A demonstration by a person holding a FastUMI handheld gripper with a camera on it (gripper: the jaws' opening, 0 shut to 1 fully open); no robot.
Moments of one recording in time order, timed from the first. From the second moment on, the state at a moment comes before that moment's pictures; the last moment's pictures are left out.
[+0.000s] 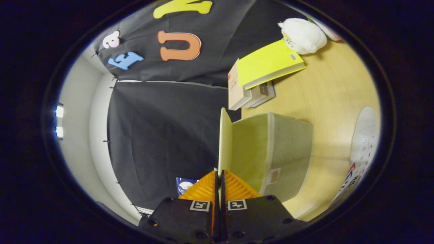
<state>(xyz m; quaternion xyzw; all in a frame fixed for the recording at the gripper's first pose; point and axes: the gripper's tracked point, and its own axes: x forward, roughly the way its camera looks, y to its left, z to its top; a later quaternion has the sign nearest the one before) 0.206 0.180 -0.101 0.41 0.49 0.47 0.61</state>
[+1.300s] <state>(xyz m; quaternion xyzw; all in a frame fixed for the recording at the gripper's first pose) 0.212 0.412 -0.052 0.30 0.49 0.43 0.70</state>
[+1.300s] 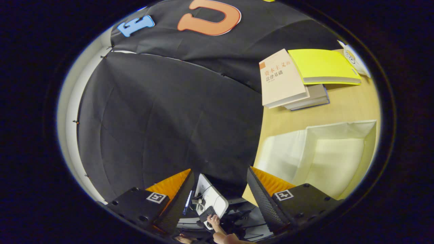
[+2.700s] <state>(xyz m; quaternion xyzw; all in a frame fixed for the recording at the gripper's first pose) 0.199 0.022 -0.266 0.12 0.59 0.17 0.78</state>
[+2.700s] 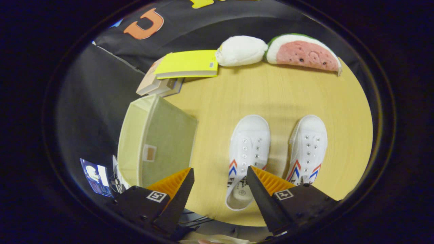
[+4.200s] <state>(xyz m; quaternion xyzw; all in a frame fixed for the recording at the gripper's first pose) 0.182 0.040 -0.251 0.16 0.60 0.17 0.77</state>
